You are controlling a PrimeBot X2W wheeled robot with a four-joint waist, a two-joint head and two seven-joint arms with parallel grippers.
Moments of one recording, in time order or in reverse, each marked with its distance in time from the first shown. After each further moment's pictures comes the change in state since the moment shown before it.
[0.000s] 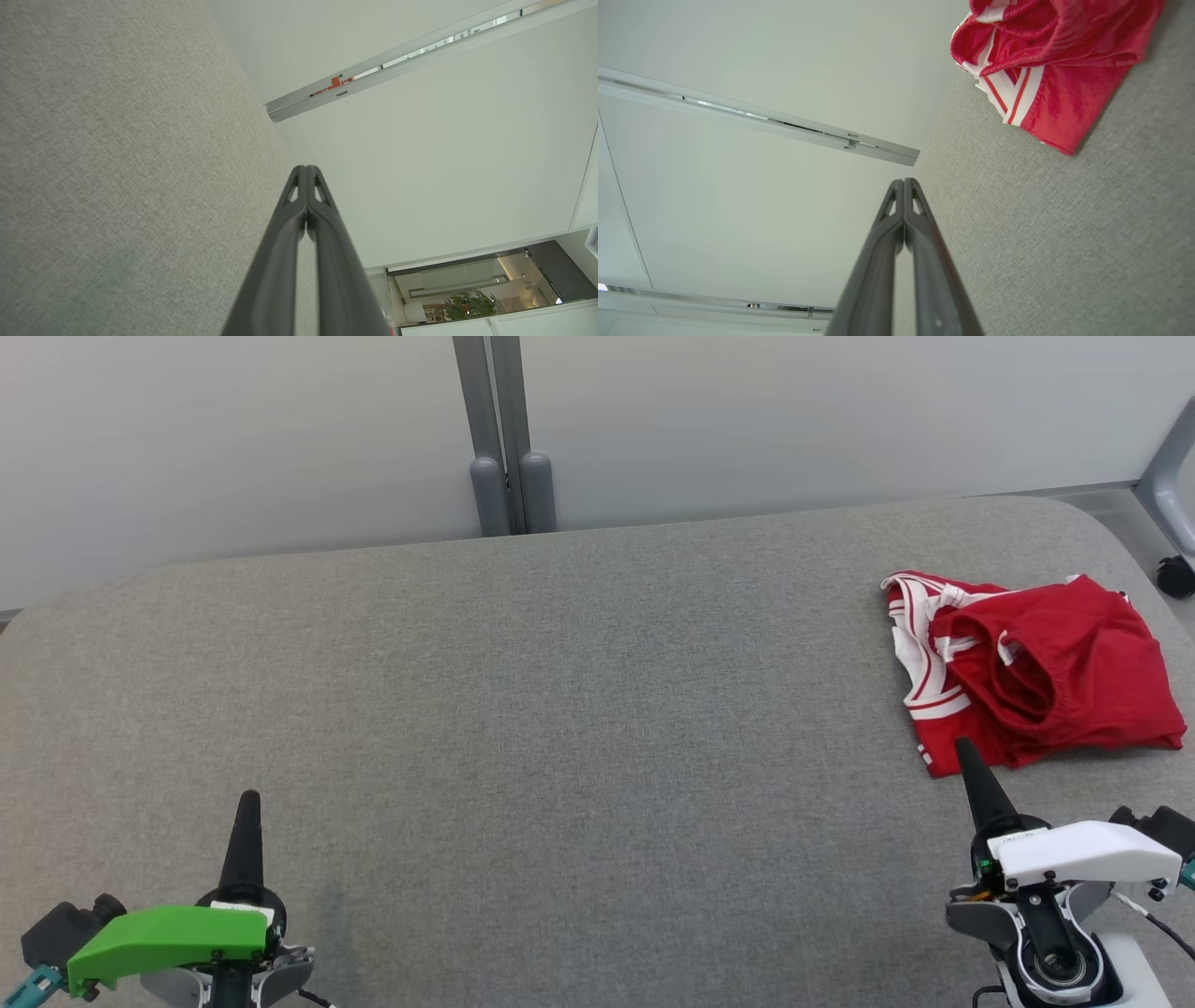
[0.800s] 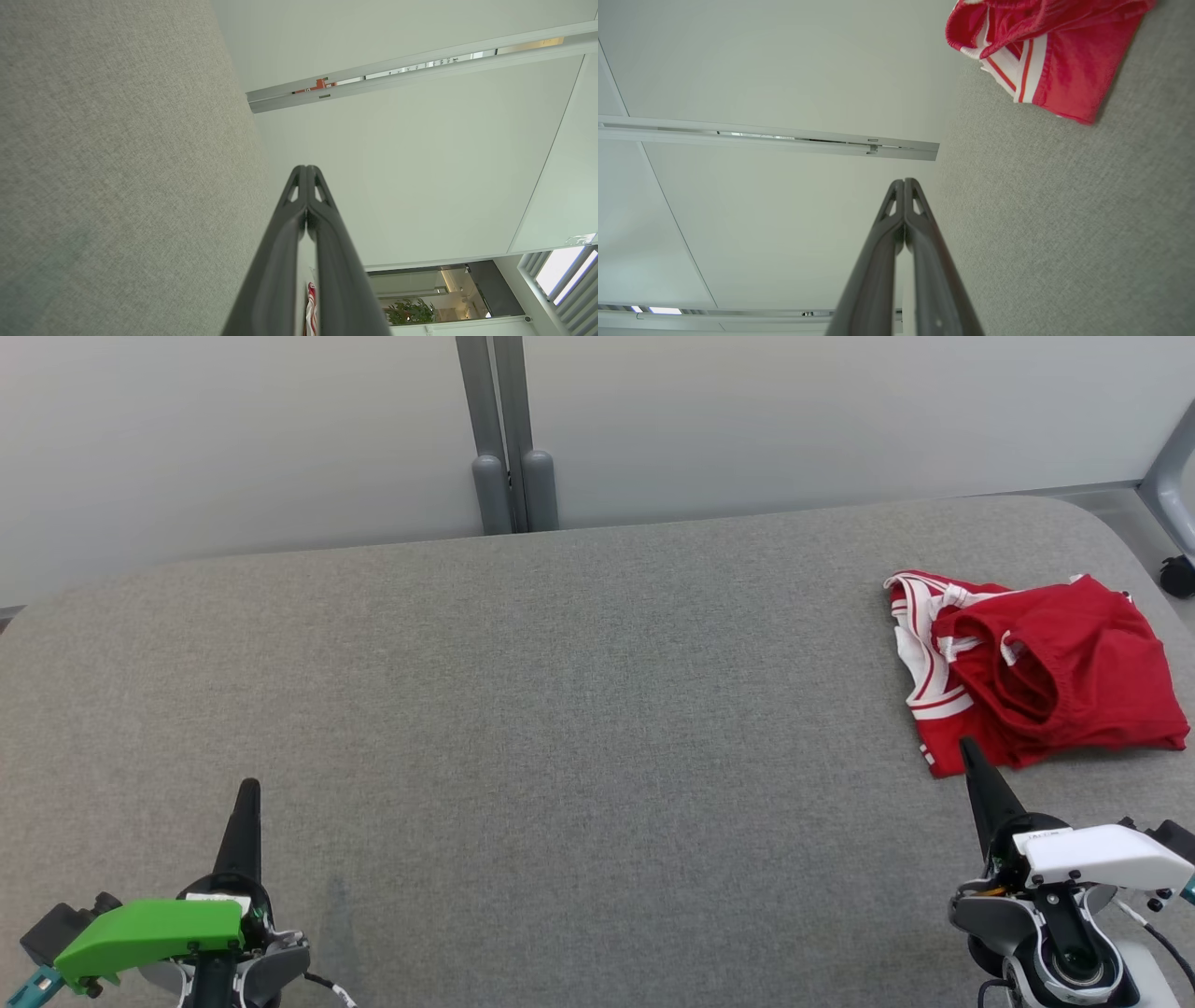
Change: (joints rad) left arm -0.015 -0.002 0.010 -0.007 -0.196 0.000 0.050; right arm 0.006 0.012 -0.032 -0.016 0.180 0.000 0.051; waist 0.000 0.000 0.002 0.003
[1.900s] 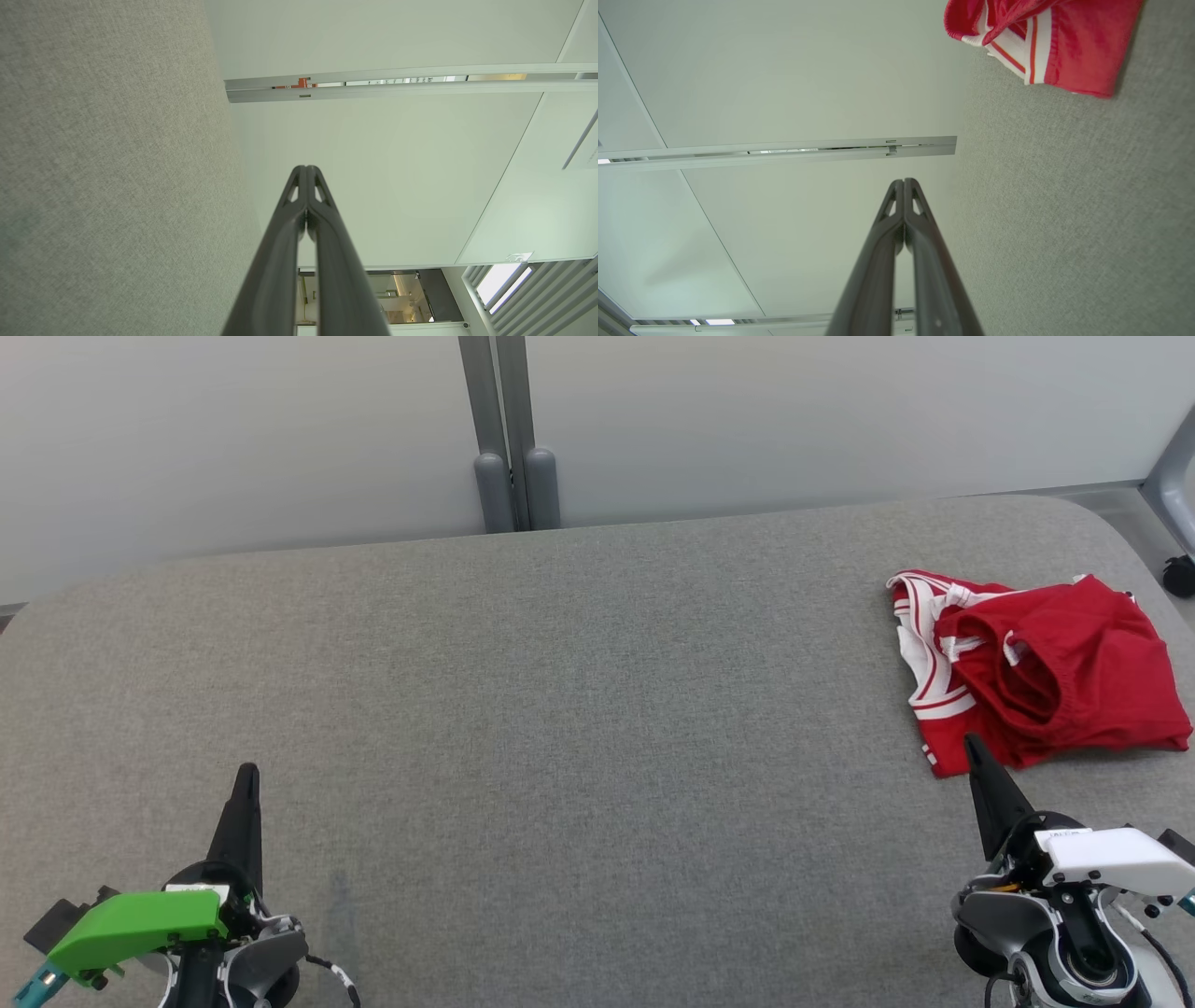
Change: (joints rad) left arm -0.019 -0.002 0.010 -0.006 -0.166 0.000 0.040; right arm 0.003 0.009 -0.026 -0.013 0.143 0.000 0.041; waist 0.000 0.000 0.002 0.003
